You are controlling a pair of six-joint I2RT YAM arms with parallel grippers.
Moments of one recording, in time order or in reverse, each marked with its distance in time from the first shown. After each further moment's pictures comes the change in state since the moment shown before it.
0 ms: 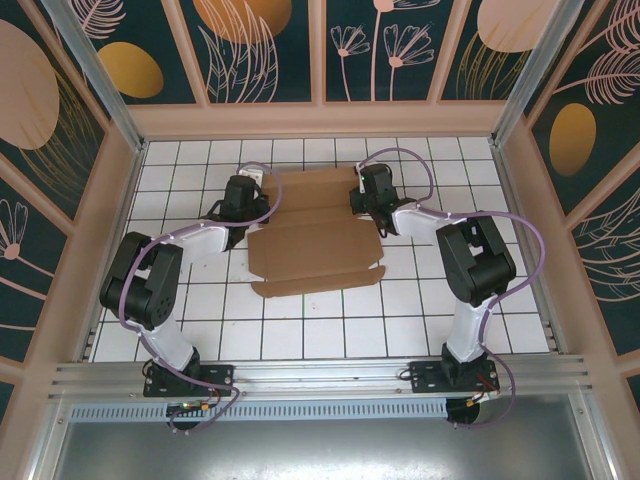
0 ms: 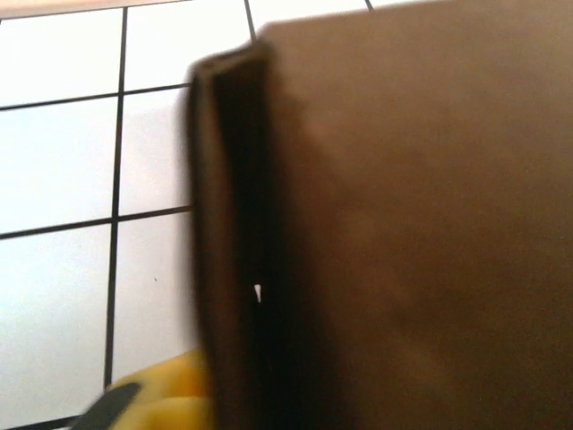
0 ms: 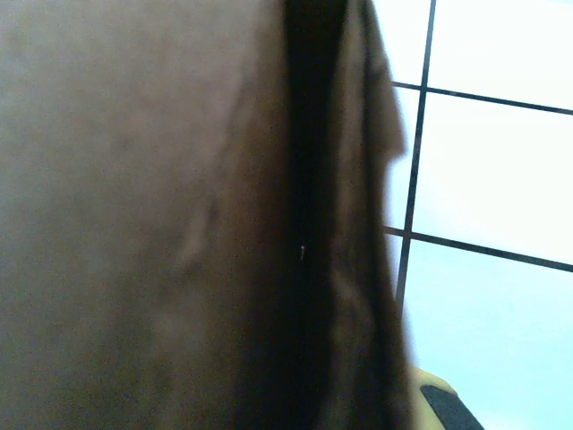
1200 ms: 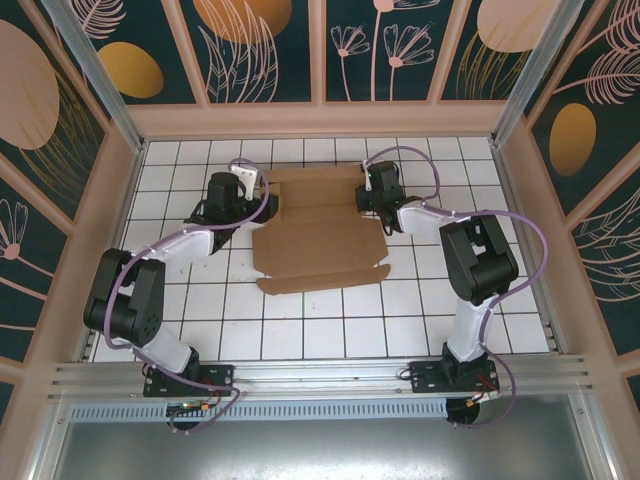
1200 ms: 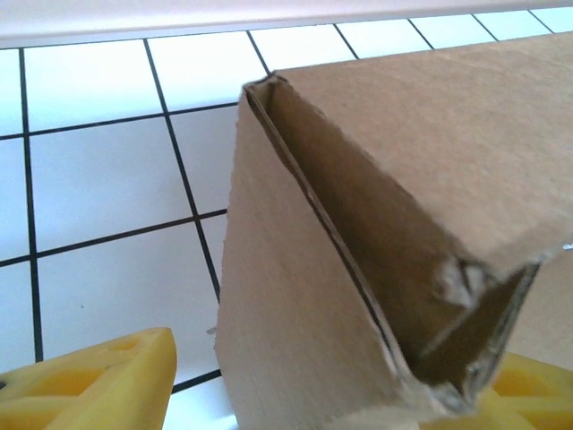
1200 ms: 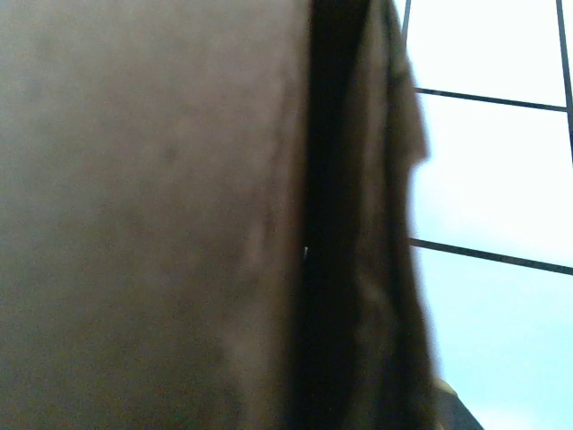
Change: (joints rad) left arm 0.060 -0.123 -0.041 -0.005 0.294 0.026; right arm -0.039 0.000 0.000 -0.001 -0.033 0.002
